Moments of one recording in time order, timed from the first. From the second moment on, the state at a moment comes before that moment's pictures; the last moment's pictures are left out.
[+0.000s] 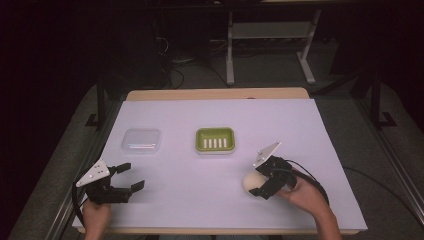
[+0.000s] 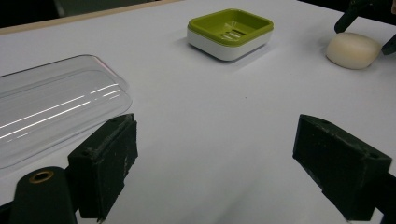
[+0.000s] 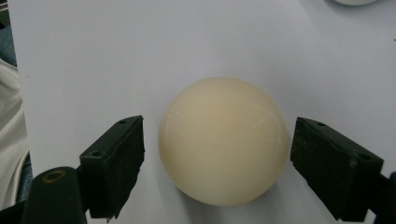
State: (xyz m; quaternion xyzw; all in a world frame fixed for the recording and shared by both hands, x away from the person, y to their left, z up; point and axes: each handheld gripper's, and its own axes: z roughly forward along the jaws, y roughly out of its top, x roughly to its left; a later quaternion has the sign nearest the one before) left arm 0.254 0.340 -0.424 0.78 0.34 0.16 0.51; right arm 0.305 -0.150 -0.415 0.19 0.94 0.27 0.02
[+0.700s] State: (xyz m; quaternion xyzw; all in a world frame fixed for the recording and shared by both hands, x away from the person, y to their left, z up) left arm 0.254 0.341 -0.424 0.78 0.34 0.16 0.51; right arm 0.307 -0.137 -0.429 0.20 0.95 0.23 0.03
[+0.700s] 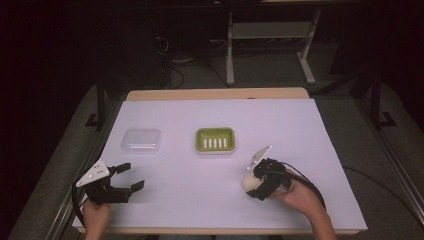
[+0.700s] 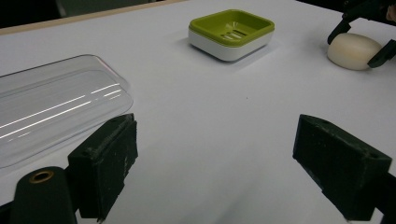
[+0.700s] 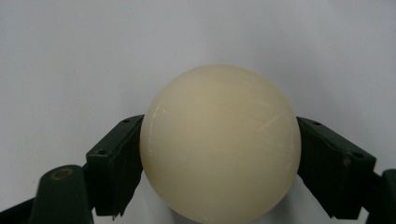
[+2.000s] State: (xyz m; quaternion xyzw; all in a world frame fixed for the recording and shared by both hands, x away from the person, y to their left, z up) left arm 0.253 0.346 -0.425 0.76 0.35 0.18 0.51; right arm 0.345 -0.115 -0.387 0.17 0.95 0.27 0.00
